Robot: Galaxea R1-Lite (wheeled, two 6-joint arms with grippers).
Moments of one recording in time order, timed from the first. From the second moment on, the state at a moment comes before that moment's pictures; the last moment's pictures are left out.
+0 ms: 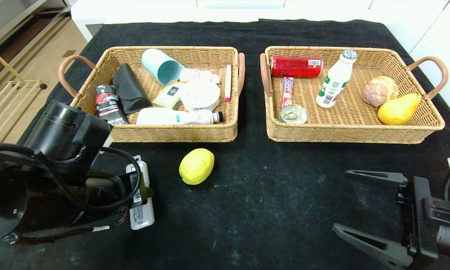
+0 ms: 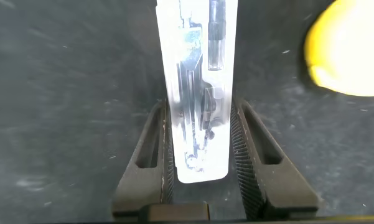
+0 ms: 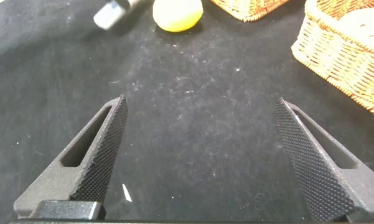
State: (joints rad) left arm -0.51 1.46 -1.02 0.38 0.30 -0.69; right arm 0.38 1.32 -0.35 -0.89 0.62 -0.23
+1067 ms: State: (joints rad) left arm -0.41 1.48 -1.48 0.36 0.35 -0.48; right arm 0.38 1.32 -0.35 -0.89 0.62 -0.23
